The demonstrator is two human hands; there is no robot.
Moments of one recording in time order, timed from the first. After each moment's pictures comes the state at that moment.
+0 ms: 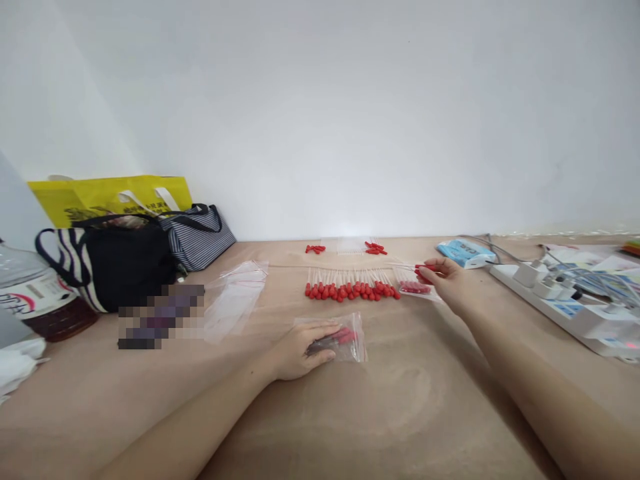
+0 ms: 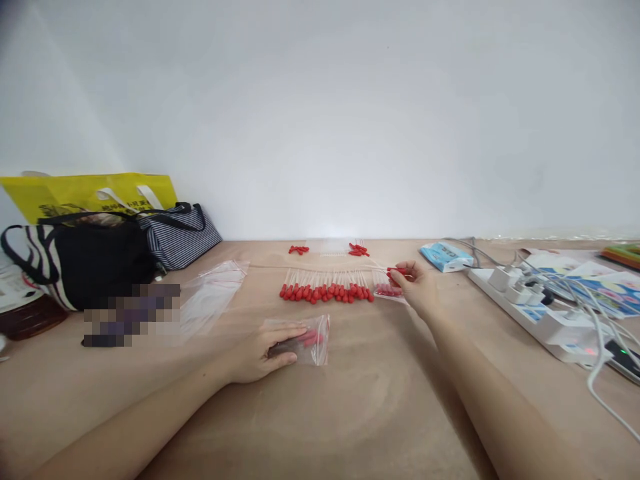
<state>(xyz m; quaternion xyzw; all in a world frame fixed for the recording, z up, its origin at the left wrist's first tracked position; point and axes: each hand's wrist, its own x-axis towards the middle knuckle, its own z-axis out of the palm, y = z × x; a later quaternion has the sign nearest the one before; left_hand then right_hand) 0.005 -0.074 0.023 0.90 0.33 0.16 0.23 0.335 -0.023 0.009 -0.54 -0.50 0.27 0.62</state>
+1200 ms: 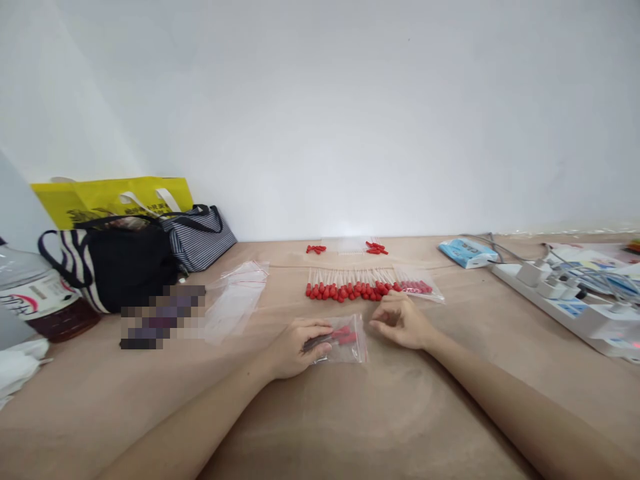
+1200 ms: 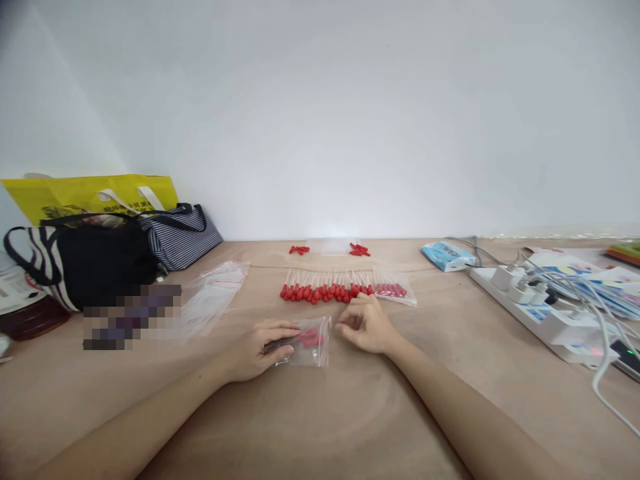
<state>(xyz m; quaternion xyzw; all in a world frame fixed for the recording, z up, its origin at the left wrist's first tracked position) -0.001 -0.073 0.020 0.89 0.35 0.19 0.21 0.259 -0.061 0.002 -0.43 -0.83 0.10 0.33</state>
